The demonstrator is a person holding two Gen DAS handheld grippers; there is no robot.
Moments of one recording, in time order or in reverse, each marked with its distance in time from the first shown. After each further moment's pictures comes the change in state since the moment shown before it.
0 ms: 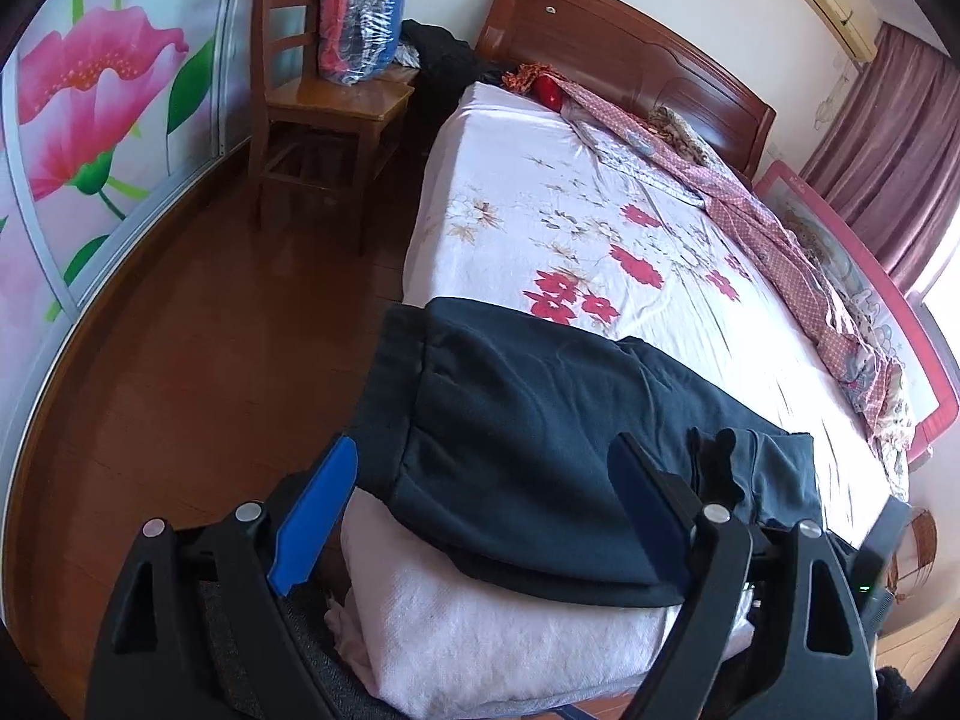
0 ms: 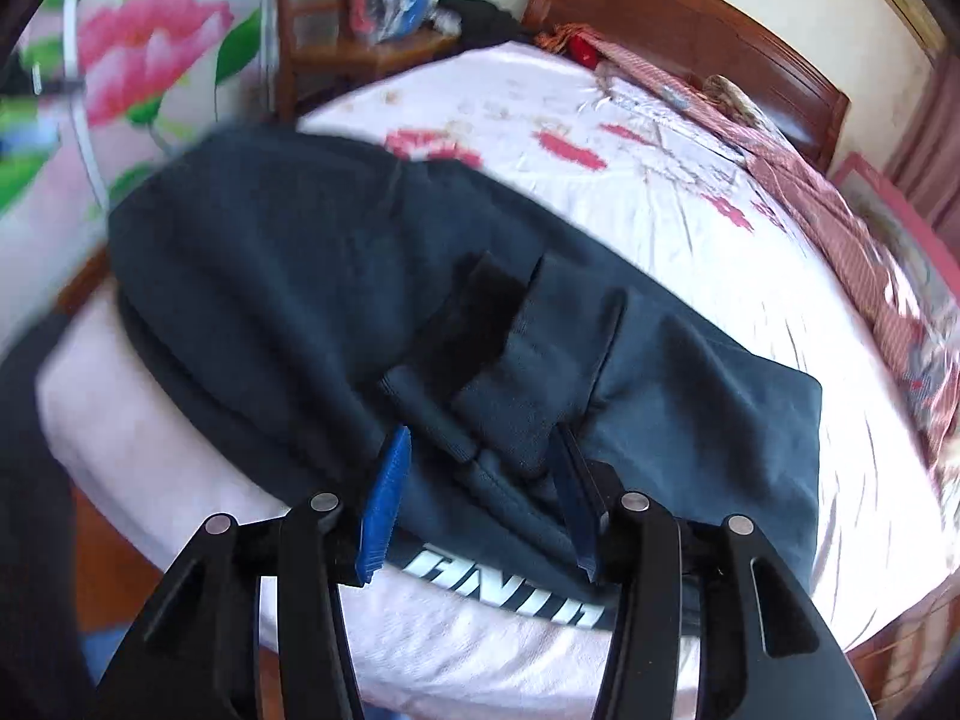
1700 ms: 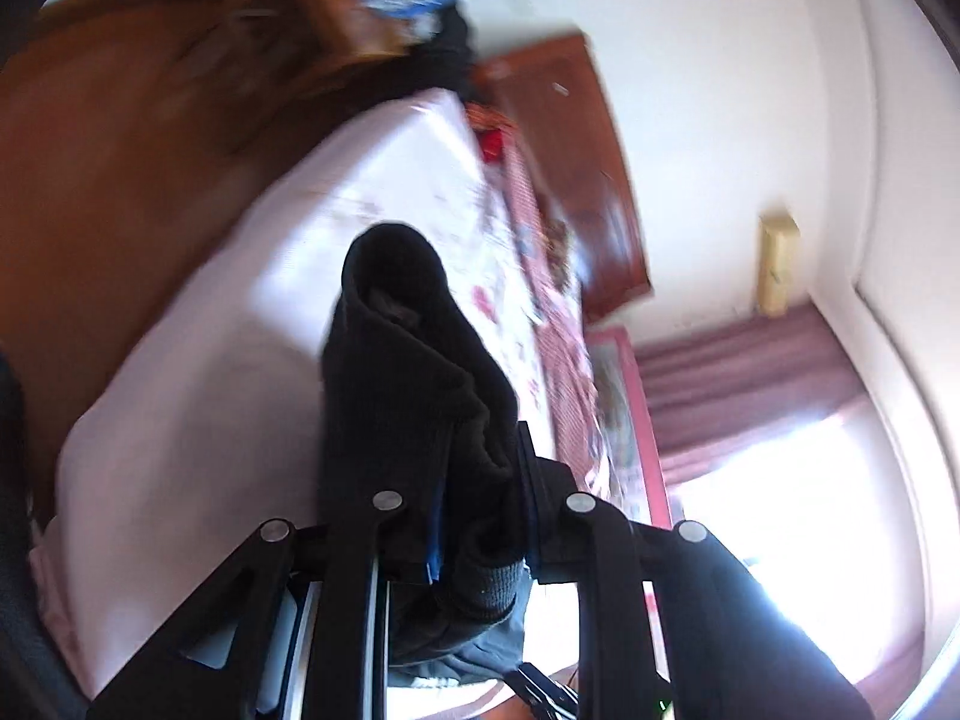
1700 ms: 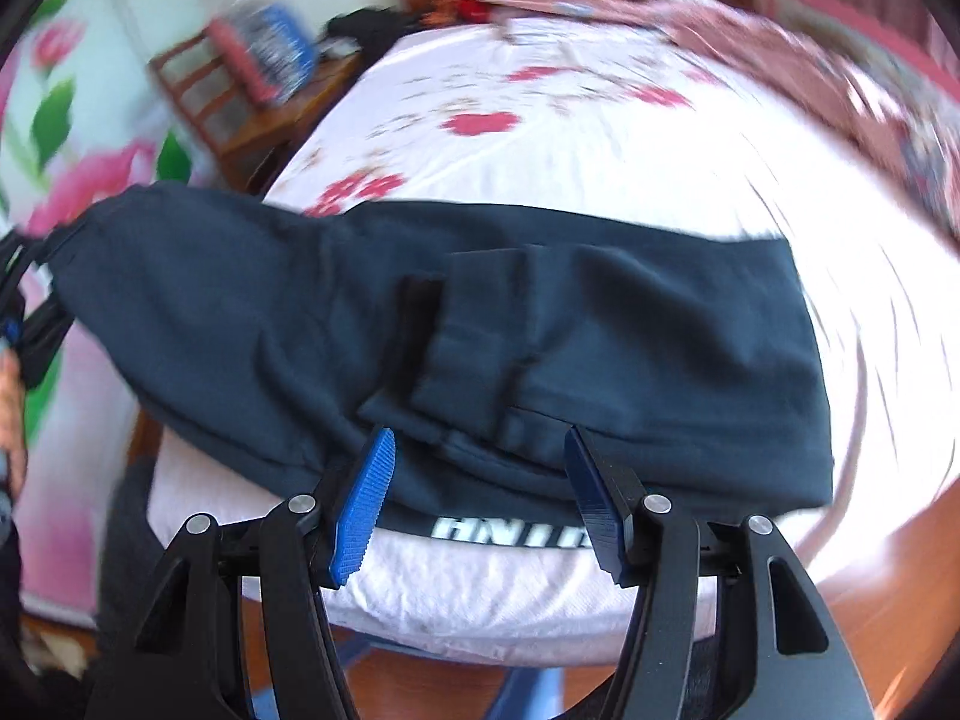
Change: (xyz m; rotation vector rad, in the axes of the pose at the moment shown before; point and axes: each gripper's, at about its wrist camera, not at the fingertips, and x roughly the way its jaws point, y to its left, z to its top) left arm 0.051 0.017 0.025 -0.499 -0.044 -0.645; right arm -0.019 -0.077 -0.008 0.474 0.085 0.136
